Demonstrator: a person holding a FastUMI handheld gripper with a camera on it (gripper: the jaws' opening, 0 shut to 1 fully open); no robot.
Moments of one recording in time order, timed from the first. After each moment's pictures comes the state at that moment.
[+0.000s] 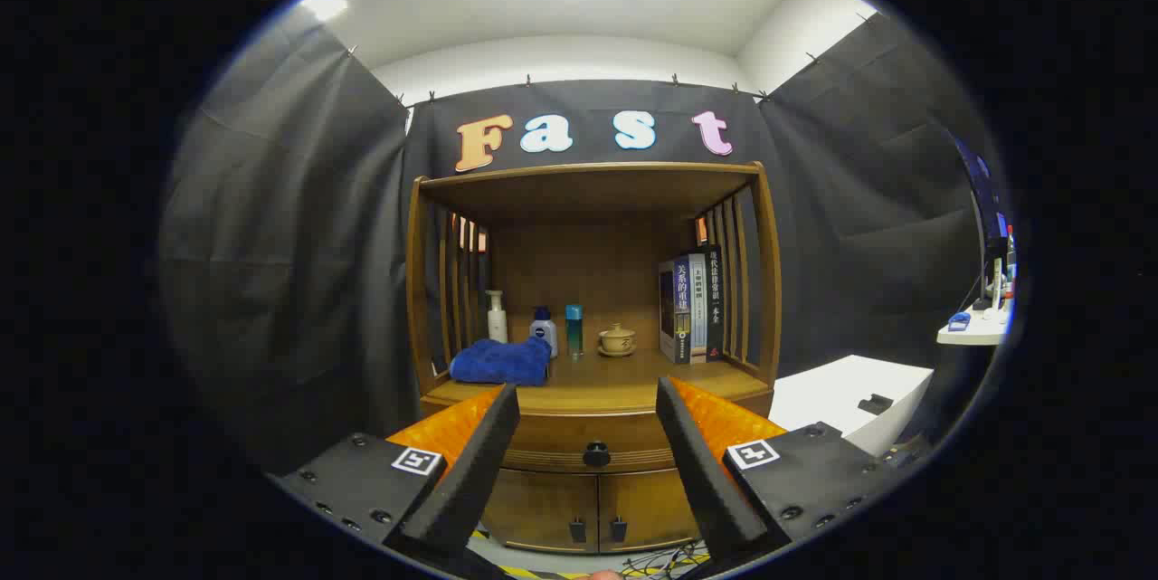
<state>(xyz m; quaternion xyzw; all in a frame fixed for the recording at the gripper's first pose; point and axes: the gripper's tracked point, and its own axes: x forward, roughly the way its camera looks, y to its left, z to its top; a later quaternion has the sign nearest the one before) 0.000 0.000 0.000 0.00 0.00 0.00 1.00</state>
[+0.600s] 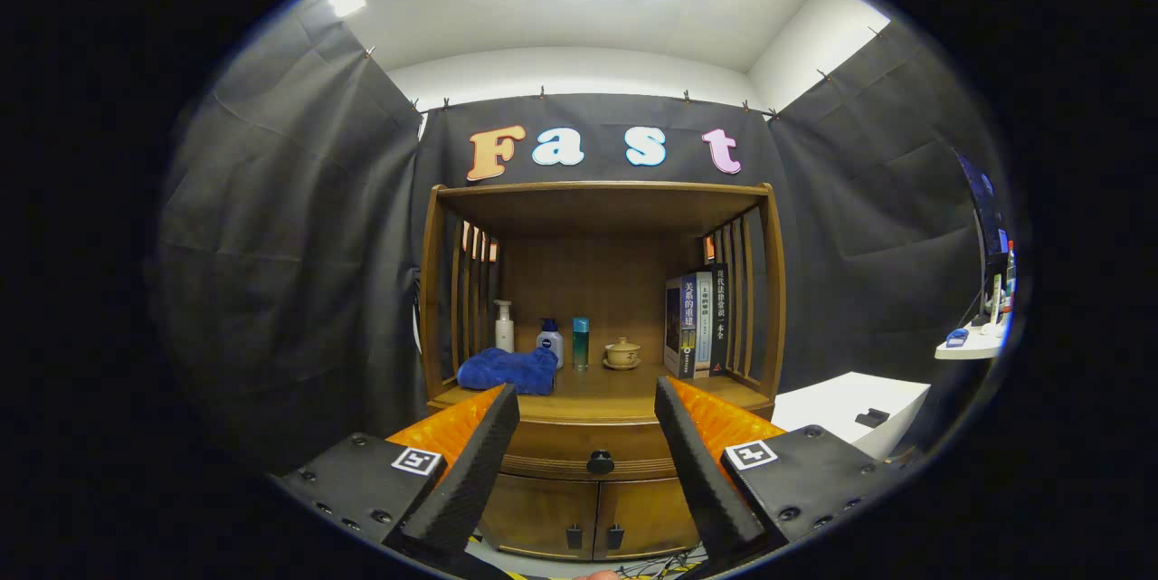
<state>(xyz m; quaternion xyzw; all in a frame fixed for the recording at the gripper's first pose) -0.008 0.020 0.009 -0.02 -0.02 0.01 1.00</state>
